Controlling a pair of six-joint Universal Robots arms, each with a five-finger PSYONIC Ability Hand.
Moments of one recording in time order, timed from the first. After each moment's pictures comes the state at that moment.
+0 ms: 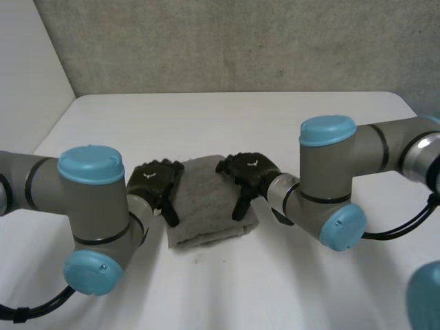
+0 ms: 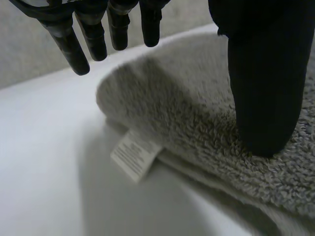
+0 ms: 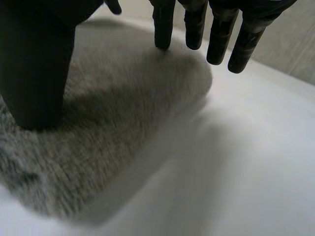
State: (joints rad) left arm 4.18 -2.16 -1.49 3.26 -1.69 3.14; right arm 2.15 -0.72 0.99 0.15 1.31 2.97; left_hand 0.18 0.18 0.18 0.18 0.03; right_hand 0.20 0.22 0.20 0.23 0.05
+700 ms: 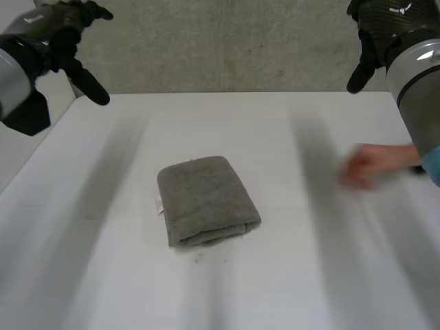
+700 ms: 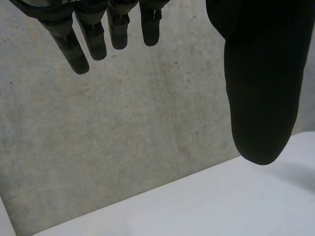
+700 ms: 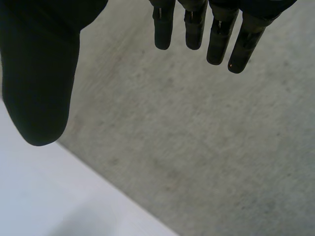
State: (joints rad) left arm 4.46 -1.70 -1.12 2.82 -1.42 3.08; right arm 1.97 -1.29 1.08 0.12 1.70 2.82; left_hand 0.17 0.17 0.17 0.17 0.03; right_hand 0.19 0.22 0.20 0.23 0.04
